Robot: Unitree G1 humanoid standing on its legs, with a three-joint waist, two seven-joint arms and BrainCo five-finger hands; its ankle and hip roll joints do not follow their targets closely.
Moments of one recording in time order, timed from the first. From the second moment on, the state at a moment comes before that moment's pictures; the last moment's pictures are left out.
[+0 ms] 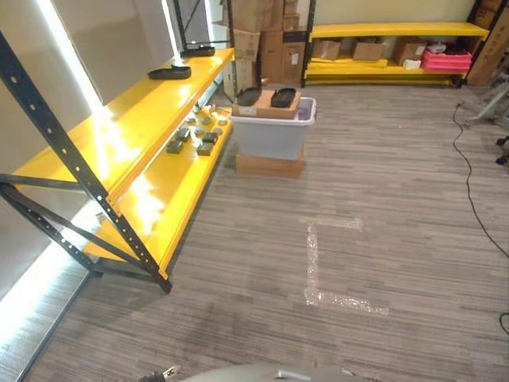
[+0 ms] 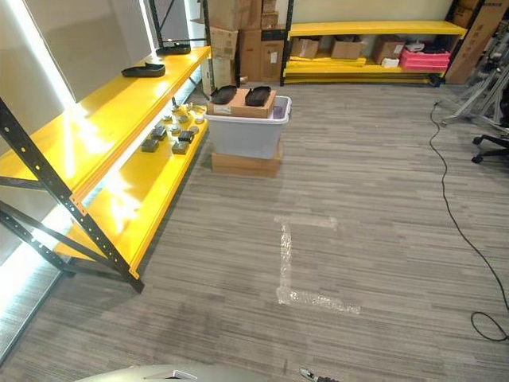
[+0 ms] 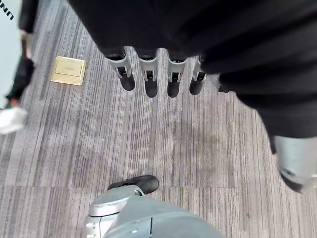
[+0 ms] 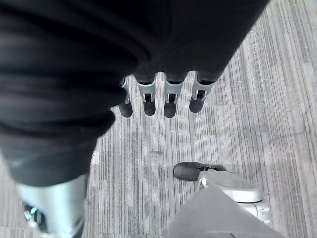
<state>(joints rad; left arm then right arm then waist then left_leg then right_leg) 0.02 0.20 -0.17 1.38 -0.06 -0.04 0.00 -0.01 -0.32 0.05 1.39 0.31 -0.02 0.05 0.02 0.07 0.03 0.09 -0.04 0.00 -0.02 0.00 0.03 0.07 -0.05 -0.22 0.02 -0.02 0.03</state>
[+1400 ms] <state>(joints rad) -0.06 0.18 -0.24 1.35 -0.04 -0.05 0.05 -0.20 -0.30 0.25 1.36 0.15 -0.04 -0.03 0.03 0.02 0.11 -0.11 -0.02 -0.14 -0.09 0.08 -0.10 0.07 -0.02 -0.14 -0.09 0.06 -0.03</state>
